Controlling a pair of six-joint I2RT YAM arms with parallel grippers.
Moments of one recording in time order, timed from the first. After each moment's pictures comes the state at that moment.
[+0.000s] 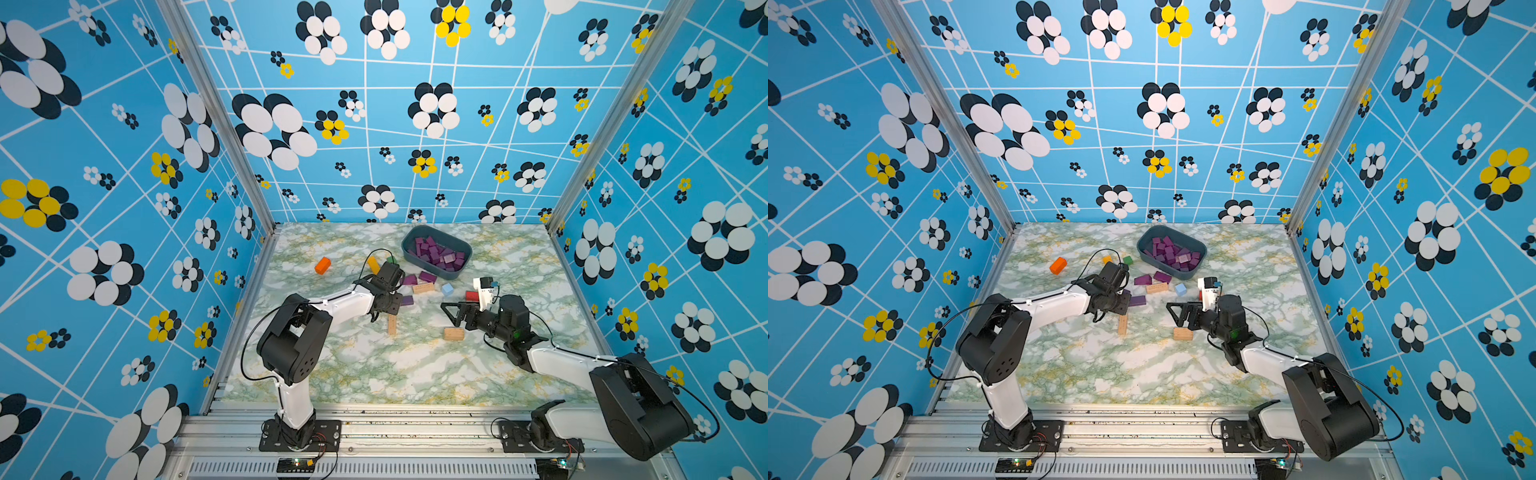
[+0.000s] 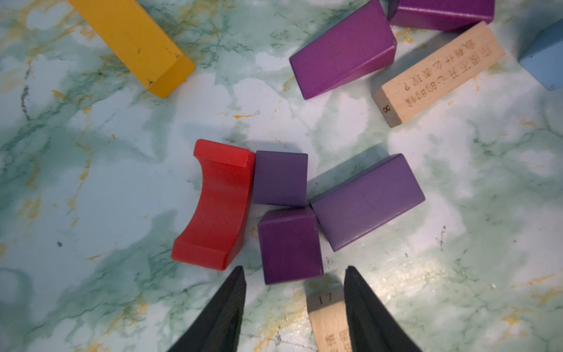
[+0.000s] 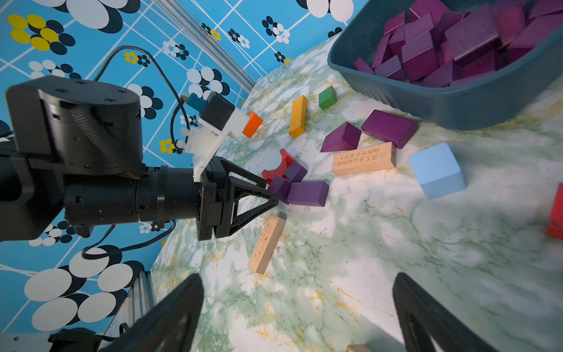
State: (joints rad) left arm -0.58 1.83 1.15 -0.36 -0.11 -0.21; right arm 0.38 1.34 0.39 0.61 -0.43 0.56
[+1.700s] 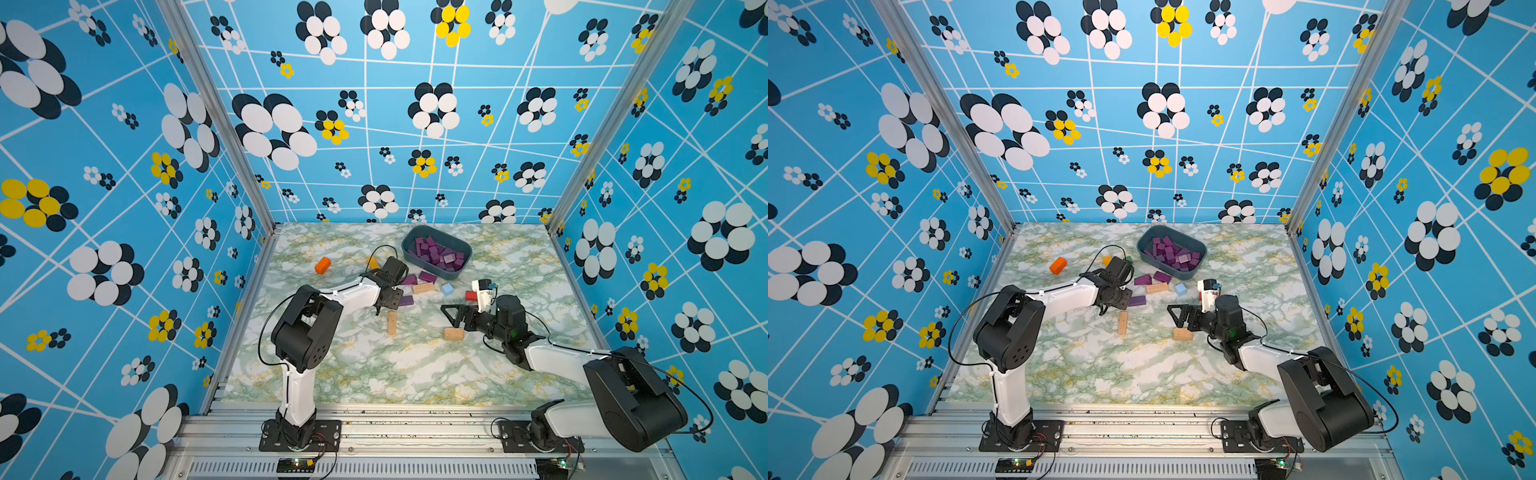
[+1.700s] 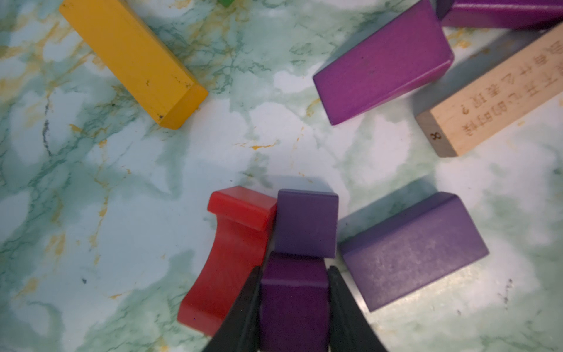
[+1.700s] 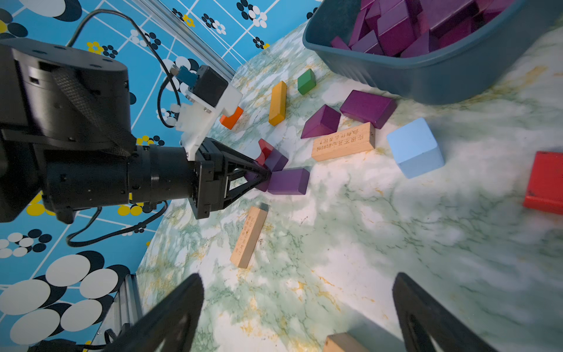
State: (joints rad) left arm -0.57 1.95 1.27 -0.41 -0.17 -0.16; right arm 0.38 1.38 0.39 0.57 -0.40 0.56
